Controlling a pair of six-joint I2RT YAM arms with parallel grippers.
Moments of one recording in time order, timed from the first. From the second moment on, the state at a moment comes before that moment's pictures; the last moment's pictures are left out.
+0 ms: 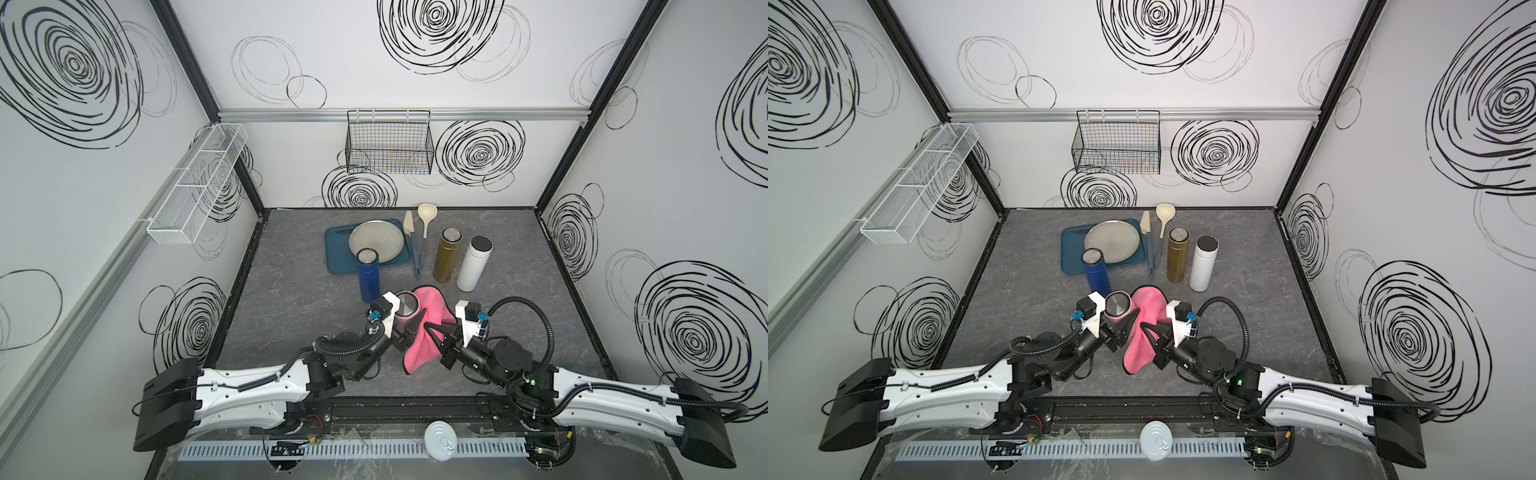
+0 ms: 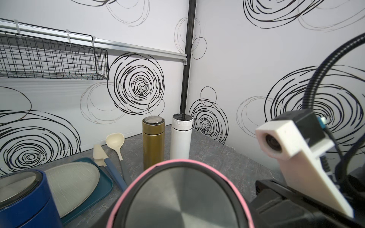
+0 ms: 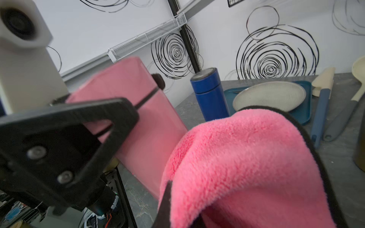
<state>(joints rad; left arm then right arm) -1.21 1.01 0.44 0.70 -0.47 -0.04 1.26 0.74 0.21 0.48 0.30 0.44</state>
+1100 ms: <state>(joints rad) -1.22 1.04 0.44 0.71 -0.42 -0.05 1.33 0.64 0.29 0.40 0.36 0.37</state>
